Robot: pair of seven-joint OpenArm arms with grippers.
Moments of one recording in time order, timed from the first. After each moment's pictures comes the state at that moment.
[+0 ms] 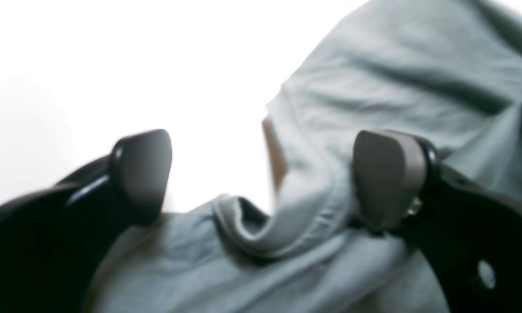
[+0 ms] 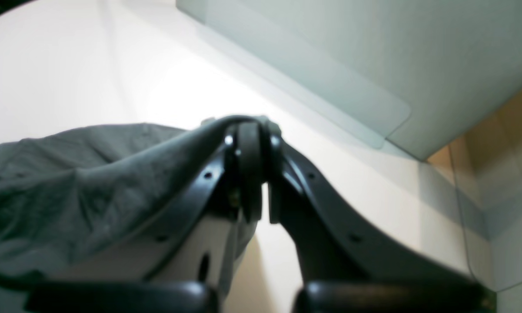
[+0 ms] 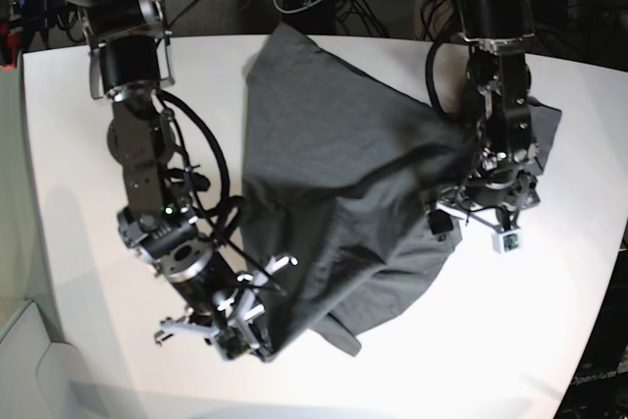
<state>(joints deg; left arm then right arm) -7.1 -4.6 -9.7 79.0 -11.2 -0.5 31.4 19.3 6.7 -12.0 96.3 -1.3 19.7 -28.8</state>
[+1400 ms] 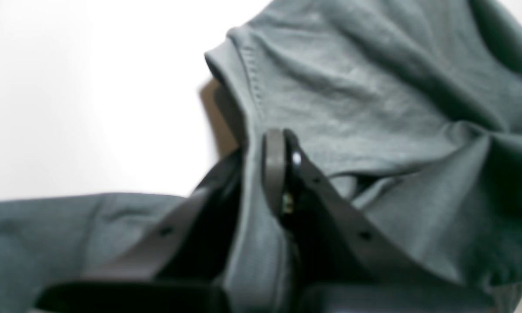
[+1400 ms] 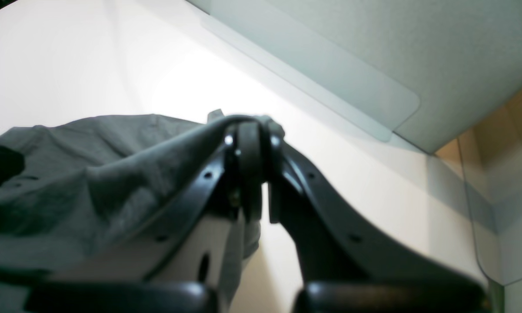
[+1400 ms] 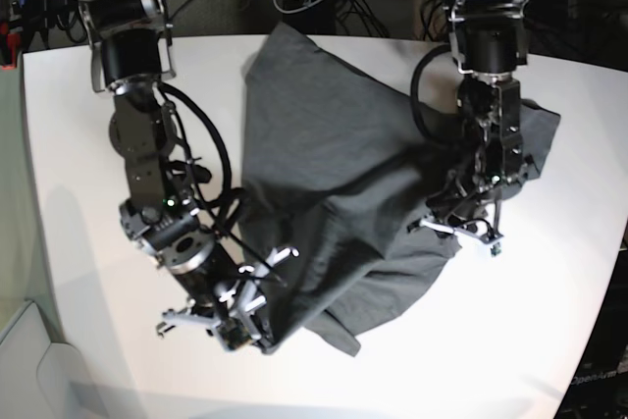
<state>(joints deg) -13.8 -4.5 -9.2 65.9 -23.8 -0.6 31.4 17.8 6.6 -12.0 96.5 -1.4 19.6 -28.5</state>
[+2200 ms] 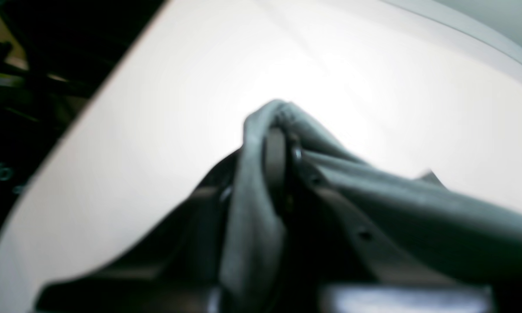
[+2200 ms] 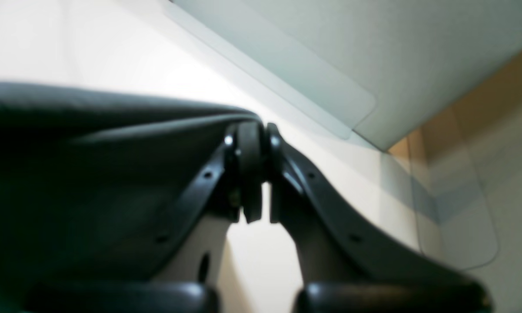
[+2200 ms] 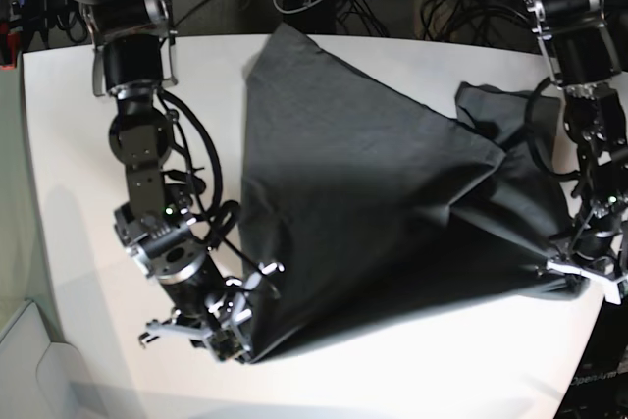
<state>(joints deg) -15.2 -22.3 -16.3 77.9 -23.8 -1.0 31.6 18.7 5.3 -9.3 96.6 -9.5 19.9 -28.3</state>
